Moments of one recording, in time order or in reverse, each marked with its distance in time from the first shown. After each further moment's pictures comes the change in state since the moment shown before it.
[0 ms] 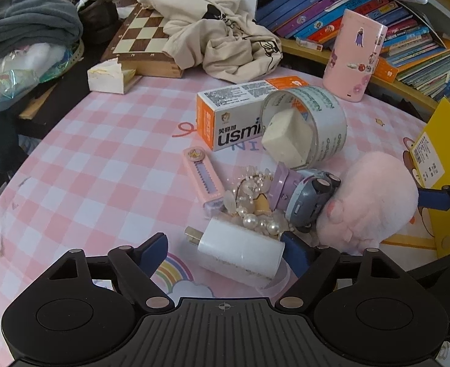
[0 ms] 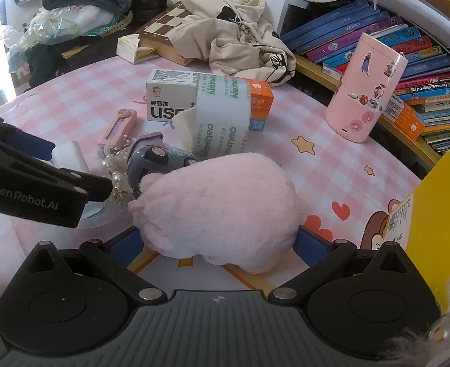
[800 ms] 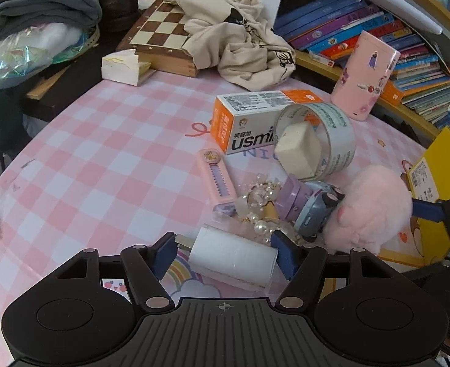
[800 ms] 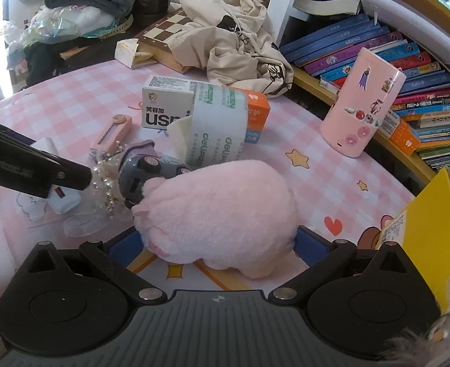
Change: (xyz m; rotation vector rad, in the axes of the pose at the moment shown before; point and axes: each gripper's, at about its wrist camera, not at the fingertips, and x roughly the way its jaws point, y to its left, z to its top) left arm -0.006 0.022 0.001 -0.105 -0.006 -0.052; right arm 0.004 -0.002 0.000 -0.044 -0.039 -0.035
